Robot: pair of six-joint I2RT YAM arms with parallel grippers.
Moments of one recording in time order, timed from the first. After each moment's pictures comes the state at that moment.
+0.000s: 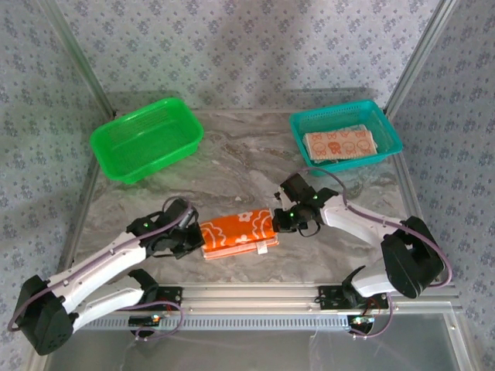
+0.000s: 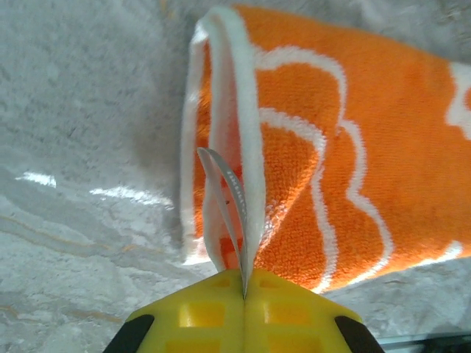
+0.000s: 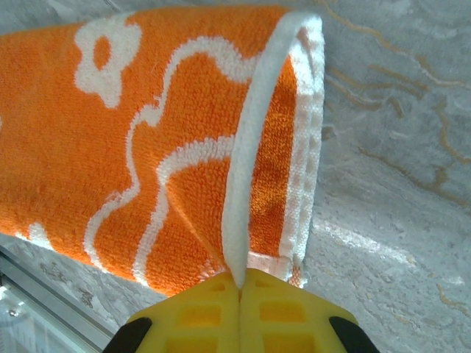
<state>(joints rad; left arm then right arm) -0.74 0.92 0.57 -0.78 0.12 -1.18 0.65 1.39 0.81 -0.60 -0.34 0.50</state>
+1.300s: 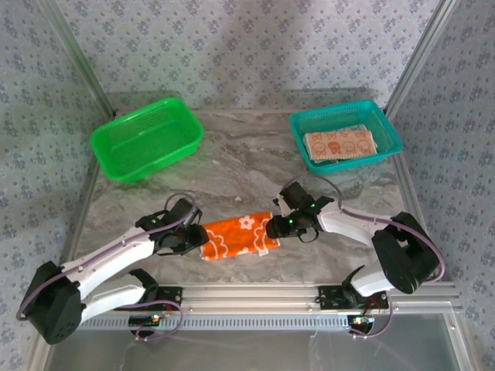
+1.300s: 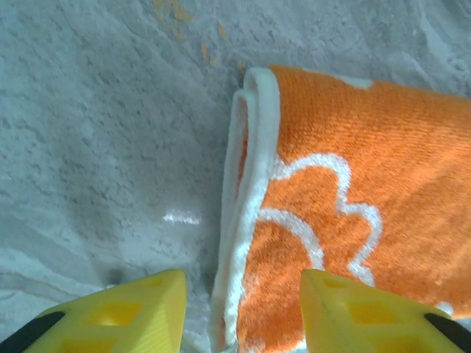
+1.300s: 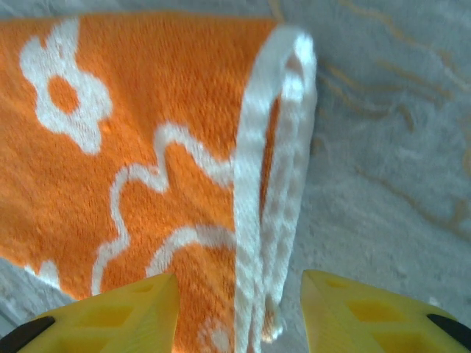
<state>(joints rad) -0.70 1.05 0.55 -0.69 0.06 -1.07 0.67 1.44 0.71 -0.41 -0.31 0.46</state>
